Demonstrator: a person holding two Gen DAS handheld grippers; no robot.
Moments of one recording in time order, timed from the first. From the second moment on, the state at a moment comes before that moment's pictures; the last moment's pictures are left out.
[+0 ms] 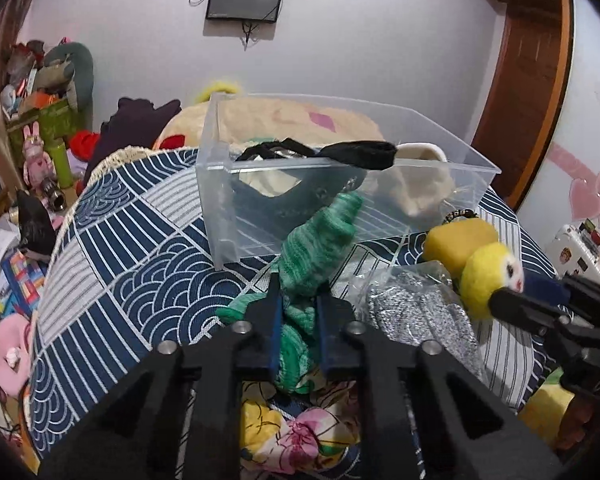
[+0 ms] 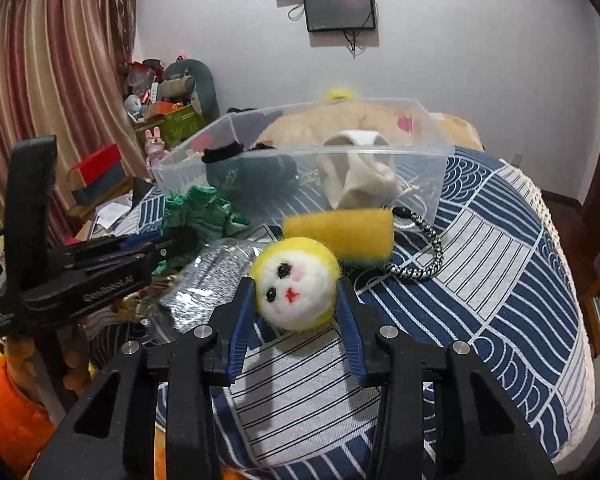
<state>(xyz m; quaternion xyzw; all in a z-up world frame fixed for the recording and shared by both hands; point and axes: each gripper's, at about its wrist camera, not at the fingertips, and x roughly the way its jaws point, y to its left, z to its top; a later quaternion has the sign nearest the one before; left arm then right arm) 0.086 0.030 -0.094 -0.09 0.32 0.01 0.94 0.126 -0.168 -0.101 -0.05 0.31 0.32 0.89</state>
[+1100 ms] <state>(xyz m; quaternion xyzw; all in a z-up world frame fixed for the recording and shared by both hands) 0.084 0.043 0.002 -0.08 0.18 0.03 0.98 0.168 -0.158 -0.024 -0.01 0.21 0.30 0.93</state>
